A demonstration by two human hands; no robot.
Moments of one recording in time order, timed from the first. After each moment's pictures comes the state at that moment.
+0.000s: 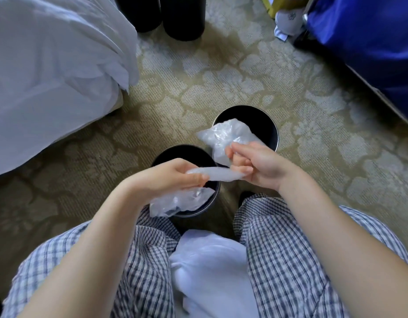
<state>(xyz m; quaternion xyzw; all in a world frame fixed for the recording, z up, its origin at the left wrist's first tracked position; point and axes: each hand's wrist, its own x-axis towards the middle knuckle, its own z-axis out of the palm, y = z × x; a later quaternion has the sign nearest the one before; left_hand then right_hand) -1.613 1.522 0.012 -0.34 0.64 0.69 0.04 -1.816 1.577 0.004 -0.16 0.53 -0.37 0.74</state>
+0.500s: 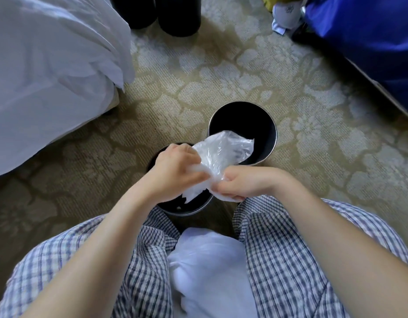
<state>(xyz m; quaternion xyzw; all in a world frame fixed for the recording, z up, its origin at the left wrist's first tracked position) -1.625 1.528 -0.001 -0.40 0.83 0.40 -0.05 -1.802 1.587 0.013 -0.59 0.54 0.05 0.60</state>
